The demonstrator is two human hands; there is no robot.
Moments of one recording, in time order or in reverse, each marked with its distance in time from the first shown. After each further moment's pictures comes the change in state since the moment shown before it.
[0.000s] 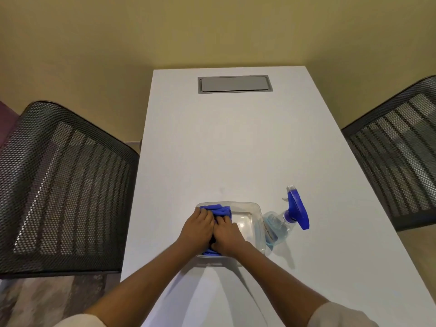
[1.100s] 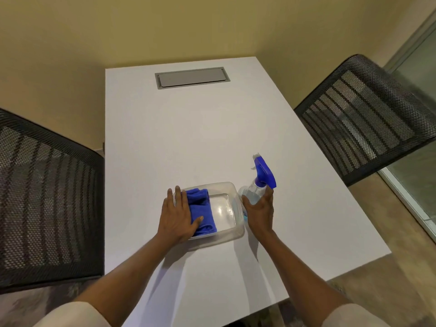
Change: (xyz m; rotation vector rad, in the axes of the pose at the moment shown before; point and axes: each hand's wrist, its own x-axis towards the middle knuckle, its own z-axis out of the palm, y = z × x) left_hand -0.009 0.005 0.031 -0.455 0.178 -0.204; right_hand -0.091 0.063 -0.019 1.001 0.971 0.631
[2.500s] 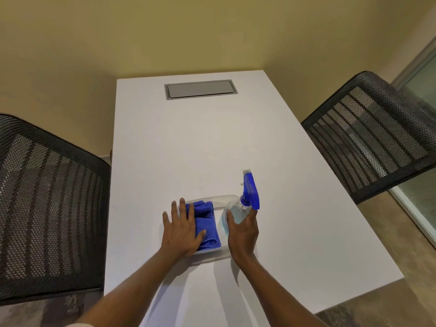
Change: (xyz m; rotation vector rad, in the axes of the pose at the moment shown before) left_hand 0.001 0.003 0.005 0.068 -0.010 -0.040; right_hand -0.045 -0.026 0.051 0.060 0.057 0.029
